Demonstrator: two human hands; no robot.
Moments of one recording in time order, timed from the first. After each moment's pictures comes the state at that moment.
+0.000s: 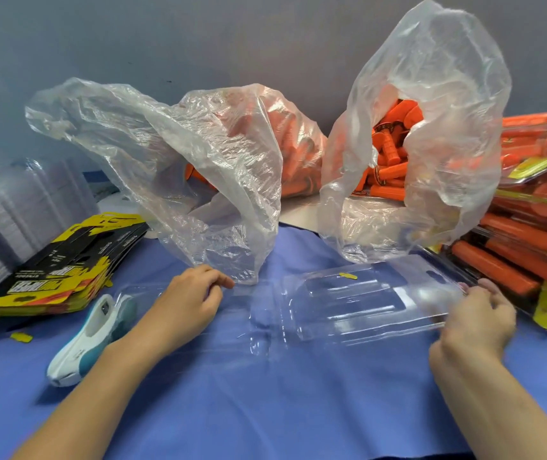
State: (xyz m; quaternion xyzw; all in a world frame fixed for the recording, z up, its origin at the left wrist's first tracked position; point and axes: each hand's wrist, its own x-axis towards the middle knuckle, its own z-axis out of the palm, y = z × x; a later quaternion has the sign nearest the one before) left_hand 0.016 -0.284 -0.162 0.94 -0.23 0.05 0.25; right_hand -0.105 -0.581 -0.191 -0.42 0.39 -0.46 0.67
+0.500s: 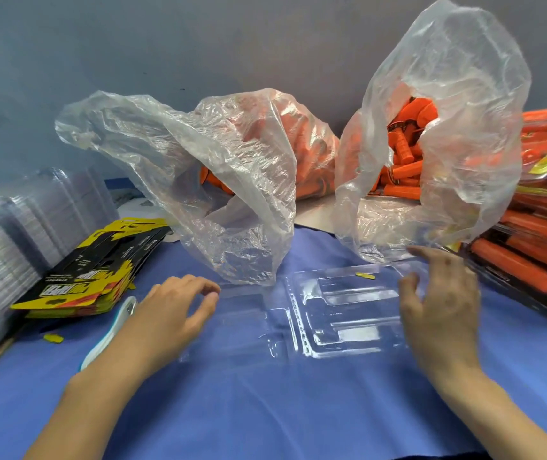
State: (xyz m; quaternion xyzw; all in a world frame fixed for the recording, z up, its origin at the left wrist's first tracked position) left_hand -0.014 -0.241 -0.144 0.95 -0.23 0.12 0.17; right_hand -0.090 -0.559 -0.178 -0.84 0.17 -0.45 0.24
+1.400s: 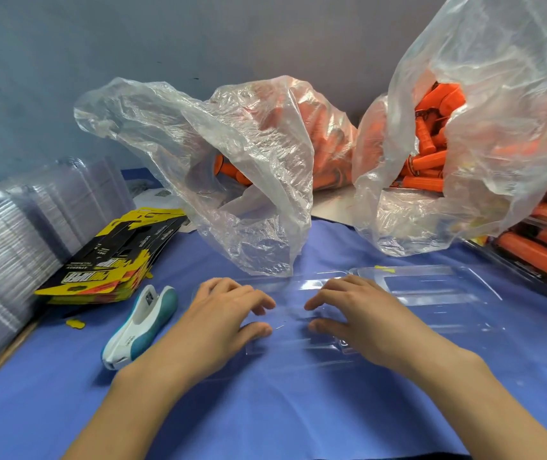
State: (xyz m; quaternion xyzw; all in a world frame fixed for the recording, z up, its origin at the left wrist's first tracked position) left_hand -0.024 -0.262 -0.157 0.93 -0.33 0.05 0.12; right_hand -0.061 -0.506 -0.173 -0.97 -0.17 -0.08 0.17
